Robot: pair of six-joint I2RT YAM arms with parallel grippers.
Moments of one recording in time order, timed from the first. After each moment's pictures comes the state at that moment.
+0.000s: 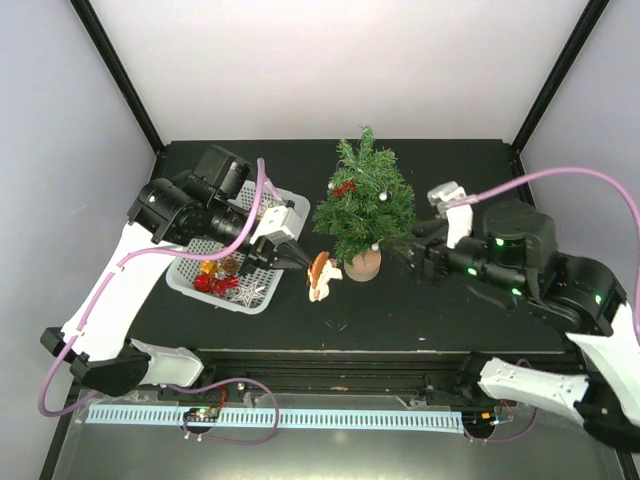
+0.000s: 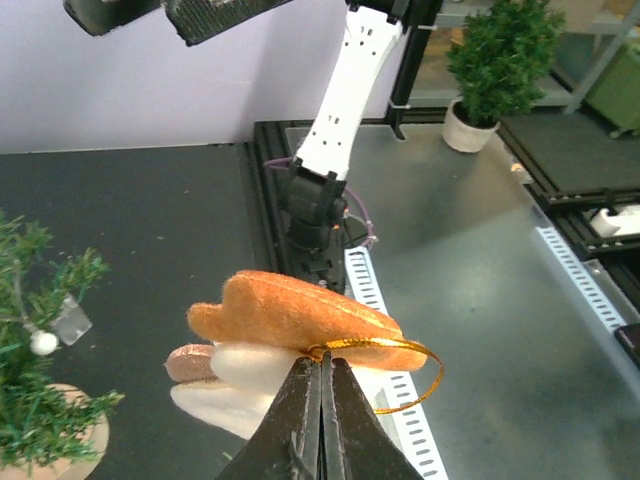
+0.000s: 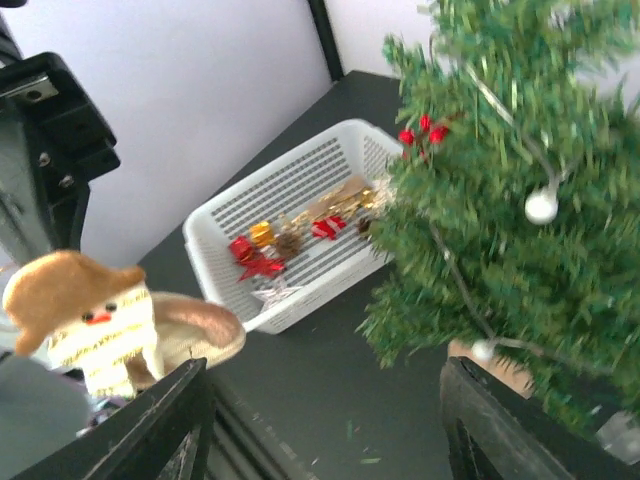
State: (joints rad) left arm -0.60 1.33 1.78 -1.42 1.08 0.76; right arm 0.83 0.88 1.51 -1.04 -0.08 0.33
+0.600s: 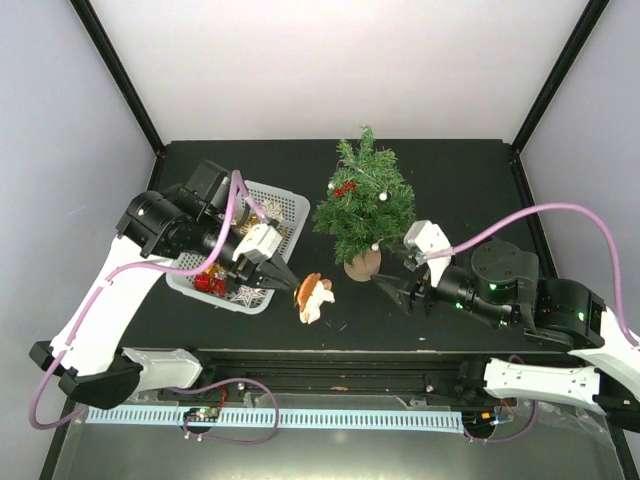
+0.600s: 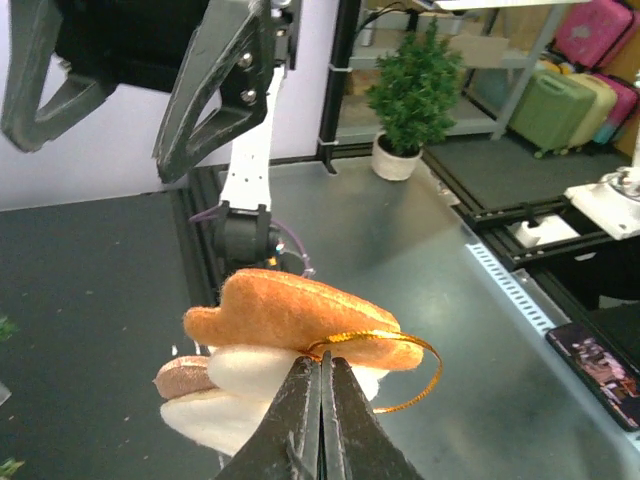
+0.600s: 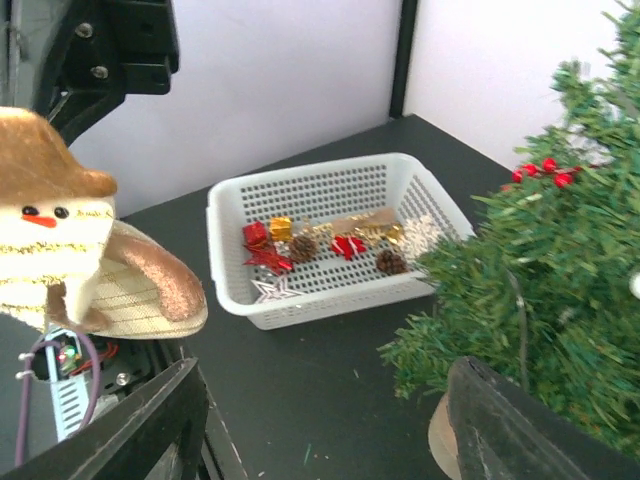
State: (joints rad) left arm -0.60 1.26 1.71 -1.47 1.21 0.85; right arm 1.20 0.83 1.34 -0.86 0.19 0.08
